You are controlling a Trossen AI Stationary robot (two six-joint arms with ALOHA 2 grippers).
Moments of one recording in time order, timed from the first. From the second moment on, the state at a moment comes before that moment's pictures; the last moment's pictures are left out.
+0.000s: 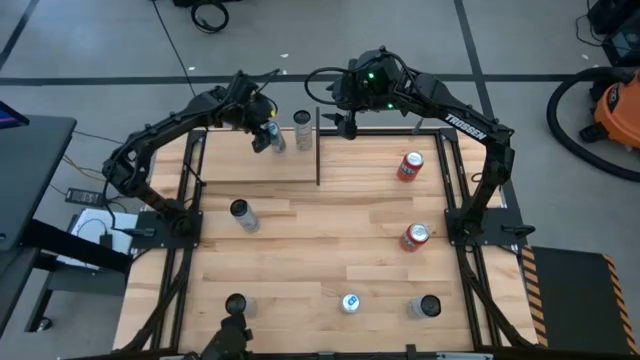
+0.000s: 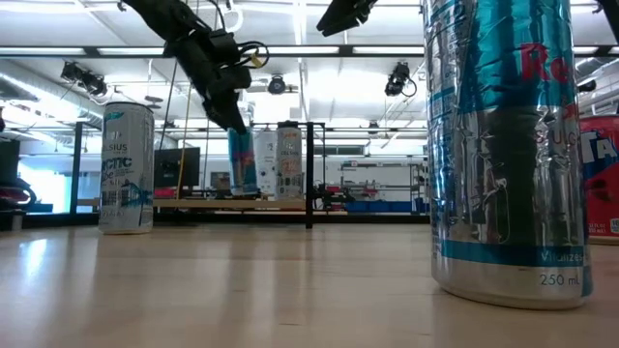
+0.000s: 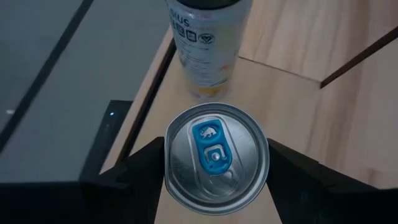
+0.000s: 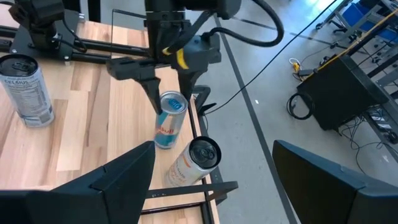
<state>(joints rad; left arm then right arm) 0.85 1.55 1.30 -0.69 0.26 0.43 -0.42 1.74 2.08 -0.85 0.00 -0.42</state>
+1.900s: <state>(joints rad) 0.85 1.62 1.34 -0.70 0.23 0.46 -0.42 1.74 2.08 -0.86 0.00 -0.42</state>
